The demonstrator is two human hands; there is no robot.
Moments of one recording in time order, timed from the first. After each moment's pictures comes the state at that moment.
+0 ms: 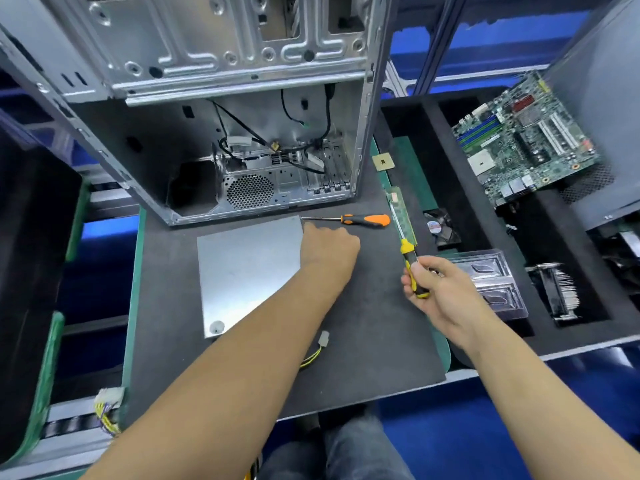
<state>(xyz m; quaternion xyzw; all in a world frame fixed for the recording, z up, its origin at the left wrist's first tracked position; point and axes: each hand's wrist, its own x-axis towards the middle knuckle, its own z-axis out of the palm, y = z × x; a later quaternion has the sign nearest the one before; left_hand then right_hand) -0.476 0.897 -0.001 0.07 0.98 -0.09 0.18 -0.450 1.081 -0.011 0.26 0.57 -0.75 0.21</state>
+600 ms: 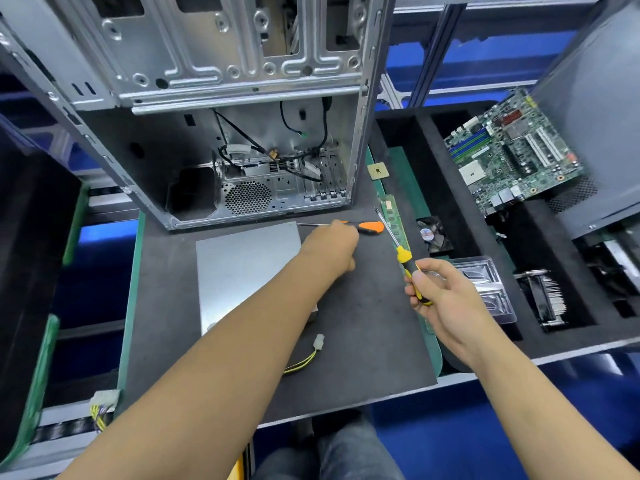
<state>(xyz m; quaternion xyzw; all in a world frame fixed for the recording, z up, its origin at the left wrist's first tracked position) -0.492 0.893 0.018 0.02 0.97 0.12 0.20 -0.433 1.088 0.014 0.17 0.64 -0.72 0.19</state>
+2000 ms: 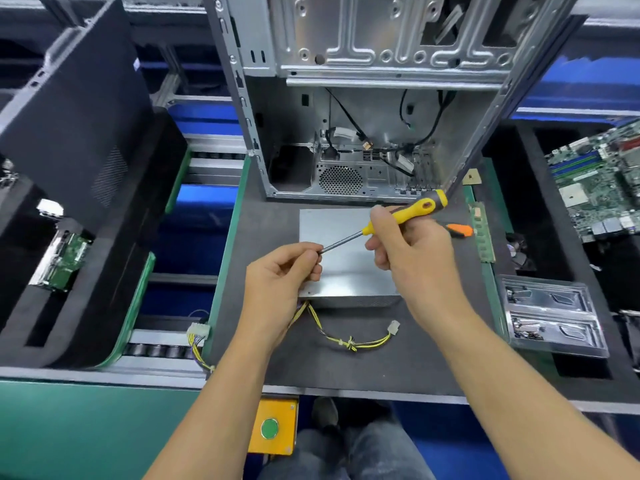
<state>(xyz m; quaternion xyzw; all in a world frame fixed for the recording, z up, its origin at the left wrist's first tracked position) -0.307 0.769 0.009 -0.26 0.59 0.75 -0.16 -0.398 0.916 0.074 -0.05 0.74 -0.65 0.15</state>
